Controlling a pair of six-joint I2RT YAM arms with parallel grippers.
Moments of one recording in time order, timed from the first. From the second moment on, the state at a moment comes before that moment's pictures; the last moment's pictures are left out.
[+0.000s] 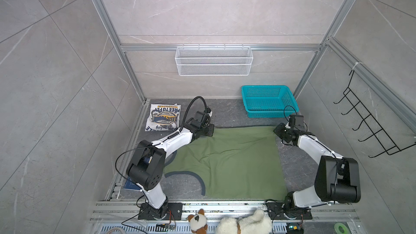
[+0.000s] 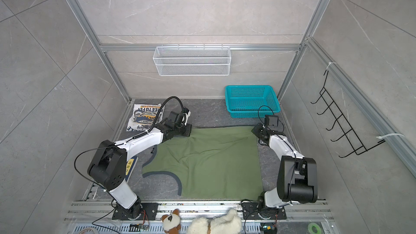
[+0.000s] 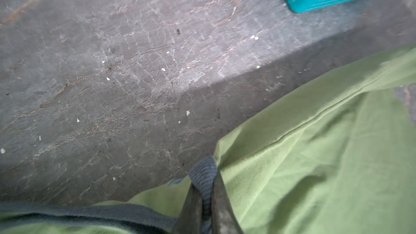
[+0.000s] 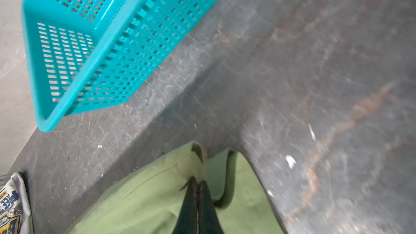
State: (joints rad) left arm -0.57 1.67 1.14 -0.24 0.04 -0.22; right arm -0.12 1.46 0.86 -0.25 -0.12 0.64
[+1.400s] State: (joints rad) left arm -0.72 1.51 0.99 -0.26 -0.07 -0.38; right arm -0.05 1.15 0.71 -0.44 -0.15 0.62
